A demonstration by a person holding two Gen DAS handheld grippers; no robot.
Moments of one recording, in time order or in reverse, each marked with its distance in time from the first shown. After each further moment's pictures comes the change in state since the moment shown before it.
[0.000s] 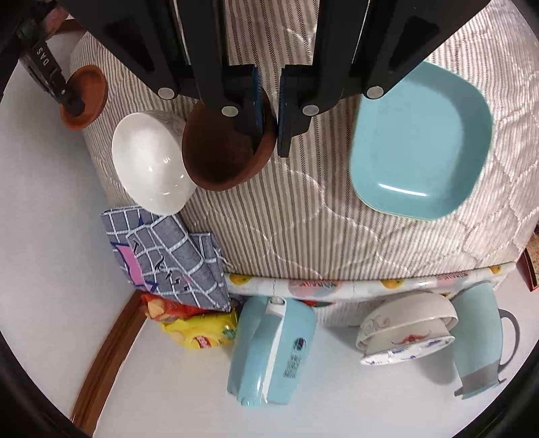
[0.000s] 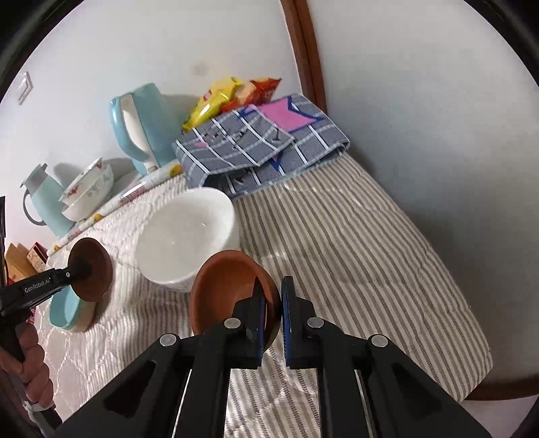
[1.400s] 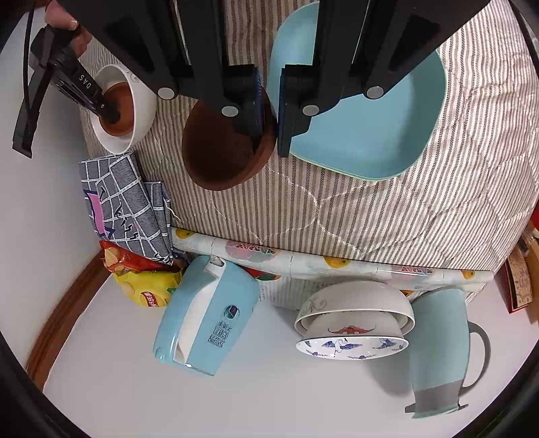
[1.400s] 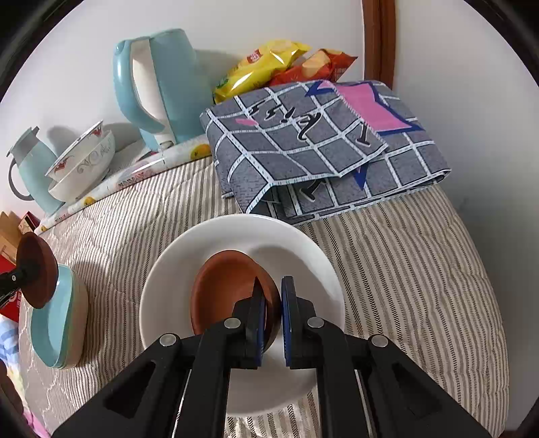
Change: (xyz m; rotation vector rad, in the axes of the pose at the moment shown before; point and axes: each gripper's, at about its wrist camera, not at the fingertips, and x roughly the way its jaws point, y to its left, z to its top) left arm 0.010 0.074 0.037 -0.125 -0.032 0.035; right arm 0.112 0.076 0.047 -0.136 0.140 0.004
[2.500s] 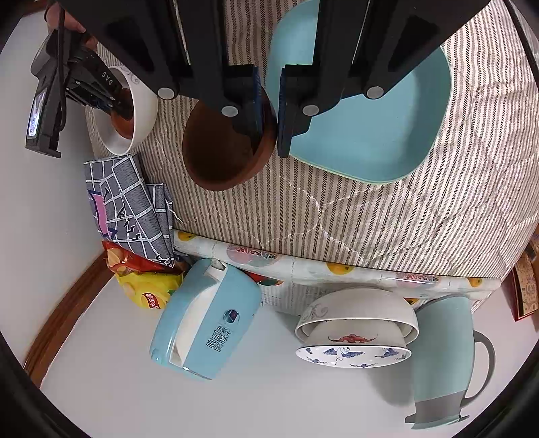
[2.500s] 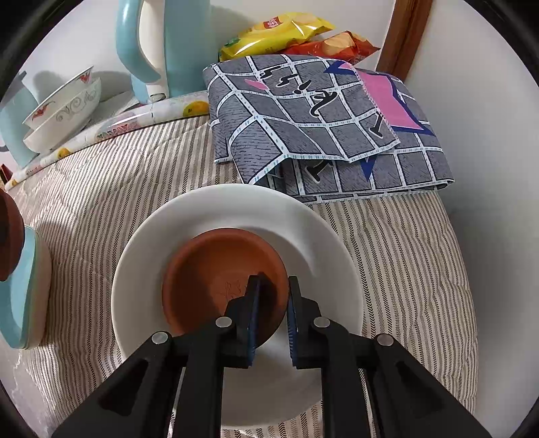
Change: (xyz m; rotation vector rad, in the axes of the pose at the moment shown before) left arm 0.004 0.006 0.001 -0.017 0.020 -0.042; right arm 0.020 0.022 0.004 -0.148 0.112 -0.169
